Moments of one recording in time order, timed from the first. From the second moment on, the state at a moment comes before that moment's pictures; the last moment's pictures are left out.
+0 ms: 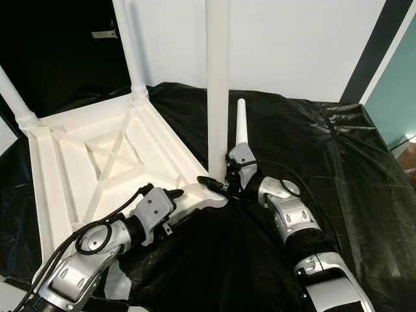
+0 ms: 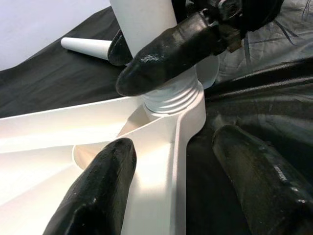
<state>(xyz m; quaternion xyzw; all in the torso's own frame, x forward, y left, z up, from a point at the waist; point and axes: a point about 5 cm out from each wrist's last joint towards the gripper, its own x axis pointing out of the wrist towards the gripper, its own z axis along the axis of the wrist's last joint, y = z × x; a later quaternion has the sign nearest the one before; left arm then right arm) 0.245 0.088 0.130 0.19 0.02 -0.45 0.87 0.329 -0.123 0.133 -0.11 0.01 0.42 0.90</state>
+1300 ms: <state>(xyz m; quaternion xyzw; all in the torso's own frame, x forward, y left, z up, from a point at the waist) 0.248 0.087 0.136 0.19 0.01 -0.45 0.87 0.293 -0.096 0.138 -0.03 0.00 0.23 0.97</state>
